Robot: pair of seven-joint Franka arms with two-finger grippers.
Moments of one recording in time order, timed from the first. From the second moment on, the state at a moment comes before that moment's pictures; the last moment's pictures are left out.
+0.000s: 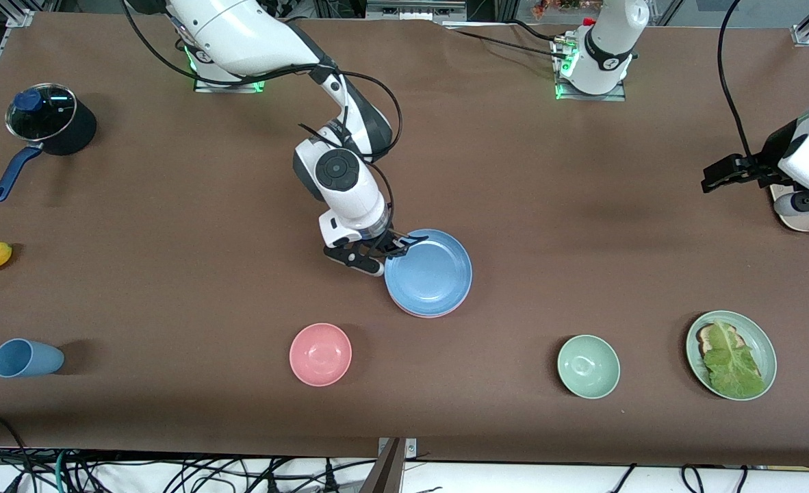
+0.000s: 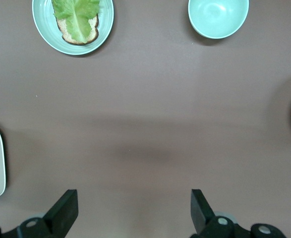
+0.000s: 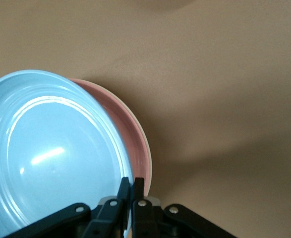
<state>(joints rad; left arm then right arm) 0.01 0.04 0.01 -1.67 0.01 1.60 -0.08 0.61 0.73 0.09 -1.52 0.03 2.44 1.06</state>
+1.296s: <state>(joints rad) 0.01 0.04 0.01 -1.63 0.01 1.60 -0.05 0.59 0.68 -0.02 -1.48 -0.01 2.23 0.91</state>
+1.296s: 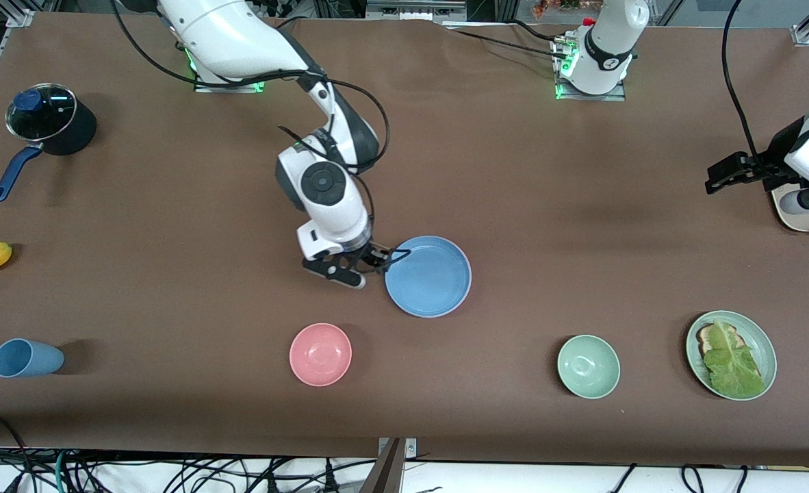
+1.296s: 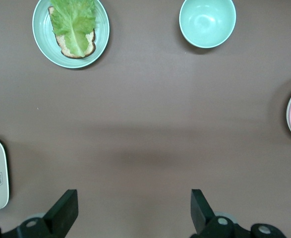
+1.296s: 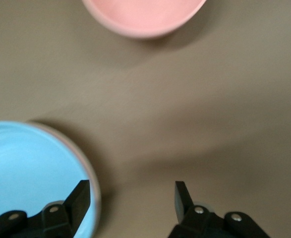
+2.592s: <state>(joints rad) 0.01 0.05 0.02 -1.62 0.01 1.61 -0.05 0.52 0.22 -0.42 -1.48 0.09 1.63 0.14</state>
